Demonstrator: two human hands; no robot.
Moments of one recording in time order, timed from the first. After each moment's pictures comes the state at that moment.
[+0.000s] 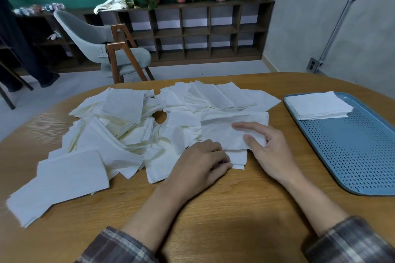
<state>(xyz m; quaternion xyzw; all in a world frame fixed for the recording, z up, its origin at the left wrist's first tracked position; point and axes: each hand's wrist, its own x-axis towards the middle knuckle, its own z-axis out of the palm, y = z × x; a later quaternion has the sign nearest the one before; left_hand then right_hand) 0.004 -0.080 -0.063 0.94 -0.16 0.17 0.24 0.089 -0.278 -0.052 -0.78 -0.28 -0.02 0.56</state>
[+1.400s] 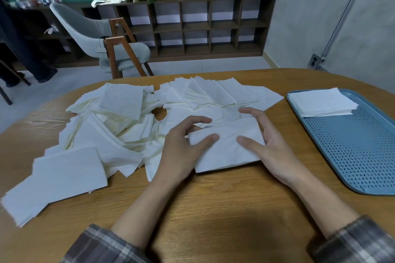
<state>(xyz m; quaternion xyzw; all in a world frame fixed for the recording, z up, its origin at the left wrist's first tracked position) 0.004 -0.068 -0.038 0.77 0.09 0.18 0.60 0.081 -0.275 -0.044 -0.68 -0.25 0.14 0.68</state>
